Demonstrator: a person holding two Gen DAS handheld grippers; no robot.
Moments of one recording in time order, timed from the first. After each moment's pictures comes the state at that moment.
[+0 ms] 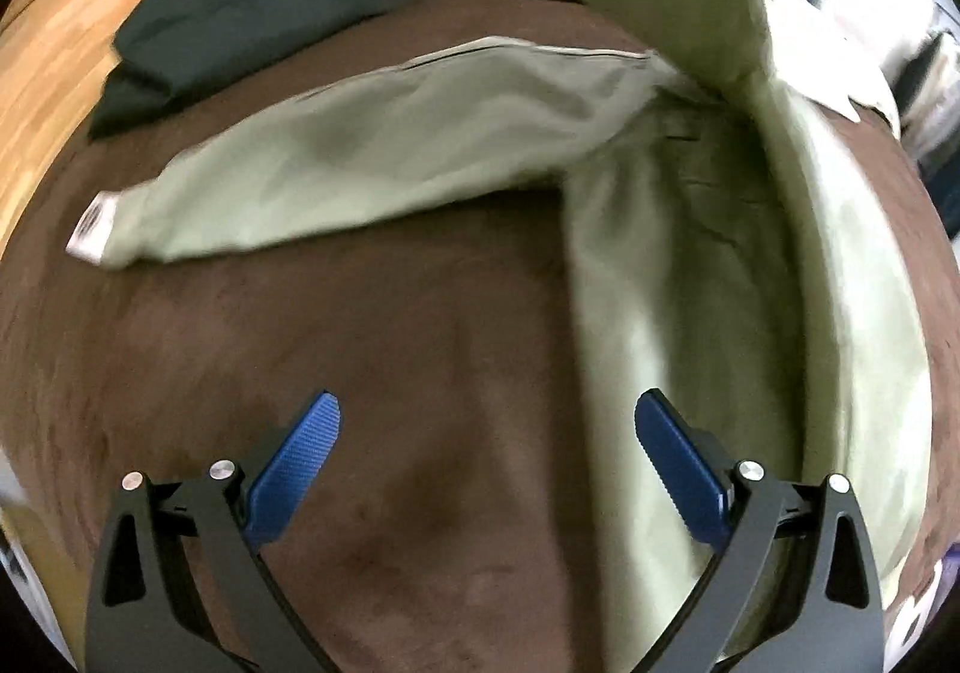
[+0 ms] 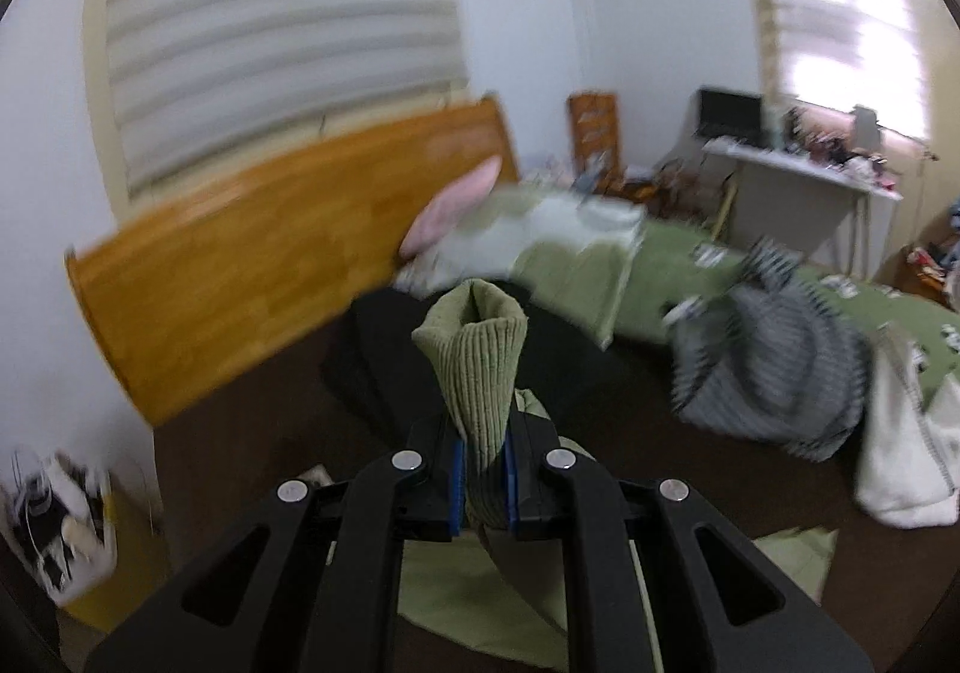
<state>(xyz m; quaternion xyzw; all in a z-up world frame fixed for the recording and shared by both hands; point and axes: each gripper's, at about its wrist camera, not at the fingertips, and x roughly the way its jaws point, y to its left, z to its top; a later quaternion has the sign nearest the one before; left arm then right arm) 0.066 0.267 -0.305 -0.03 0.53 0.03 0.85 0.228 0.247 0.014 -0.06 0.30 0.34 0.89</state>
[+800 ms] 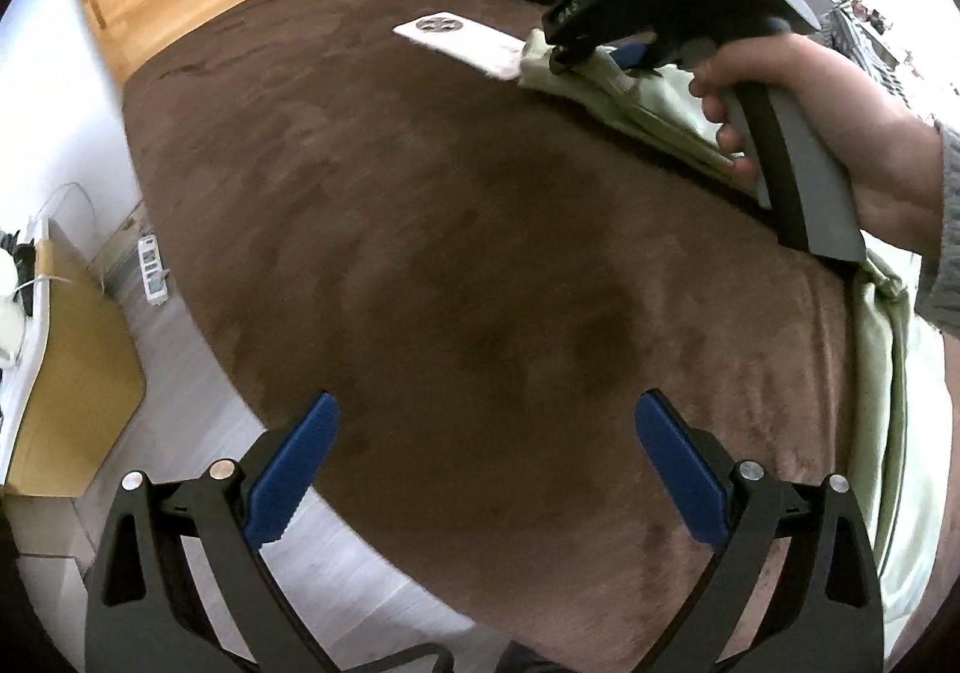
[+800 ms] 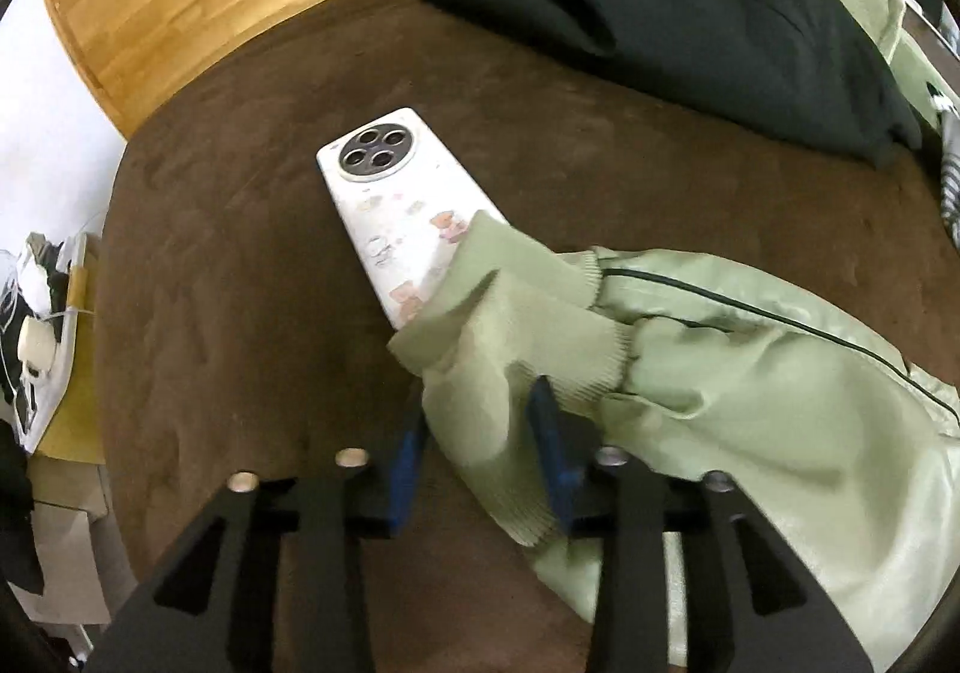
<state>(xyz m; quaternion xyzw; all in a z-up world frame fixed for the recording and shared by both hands) -0.070 0.444 -0.317 -0.18 0.50 0.24 0.81 0.164 0.472 -0.326 -0.20 0.51 0.40 0.73</state>
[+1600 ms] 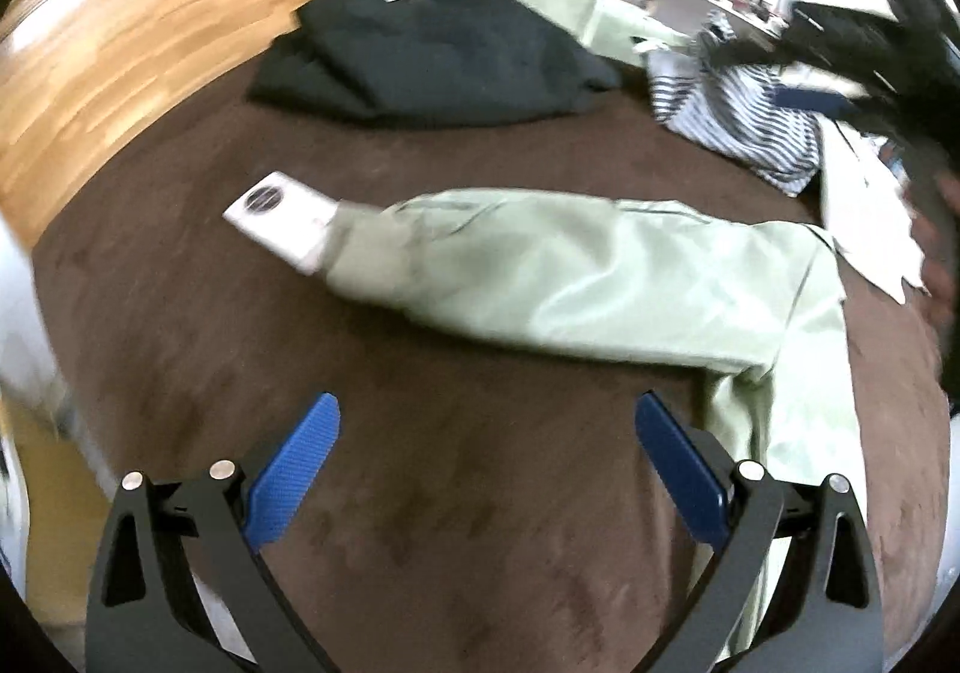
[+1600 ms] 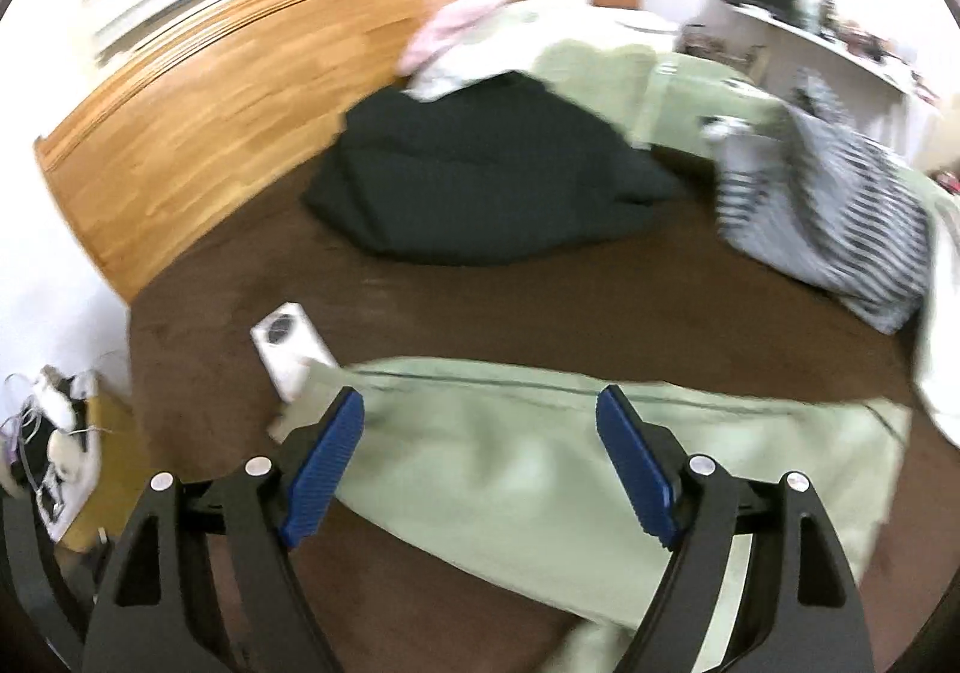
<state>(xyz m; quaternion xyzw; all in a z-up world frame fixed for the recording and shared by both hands) 0.048 0.396 -0.218 -0.13 0.46 0.12 0.87 0.231 0.233 -0.128 -0.10 0.43 0.32 0.84</state>
